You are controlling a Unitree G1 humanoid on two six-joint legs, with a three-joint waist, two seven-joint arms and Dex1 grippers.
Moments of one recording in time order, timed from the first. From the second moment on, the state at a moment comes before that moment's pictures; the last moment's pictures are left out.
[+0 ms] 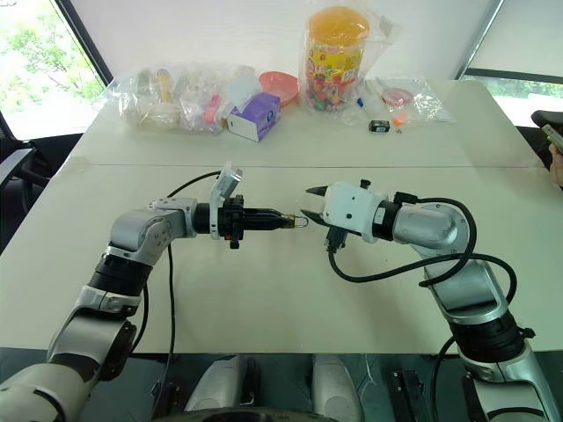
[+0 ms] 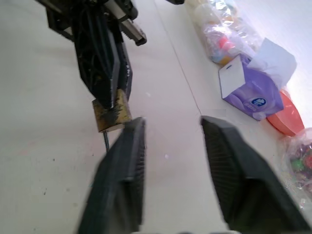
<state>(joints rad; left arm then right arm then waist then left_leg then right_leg) -0.68 0.38 -0.15 0.18 -0.54 0.77 -1.15 -0.38 -0.67 0.08 -0.45 0.05 0.33 0.89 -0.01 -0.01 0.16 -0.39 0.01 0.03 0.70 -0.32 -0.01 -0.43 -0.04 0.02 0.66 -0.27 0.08</state>
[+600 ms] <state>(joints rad) -0.70 0.38 -0.14 0.18 -0.56 0.79 -1.15 -0.37 -0.61 0.20 -0.30 0.00 0.27 0.81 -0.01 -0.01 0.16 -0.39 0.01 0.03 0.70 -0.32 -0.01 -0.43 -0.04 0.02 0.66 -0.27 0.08</state>
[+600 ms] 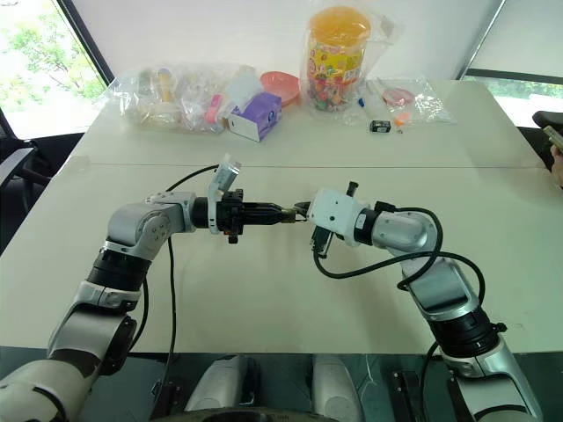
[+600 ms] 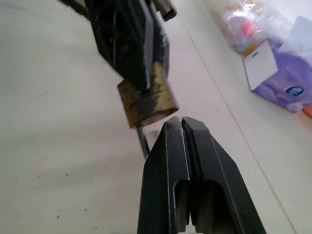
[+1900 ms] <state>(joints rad) -0.64 0.34 -0.20 0.36 -0.35 0.57 -1.11 -0.04 -0.81 0.03 -0.65 0.00 0.47 0.79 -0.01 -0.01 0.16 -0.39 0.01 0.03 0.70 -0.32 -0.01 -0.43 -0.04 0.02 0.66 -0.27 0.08</state>
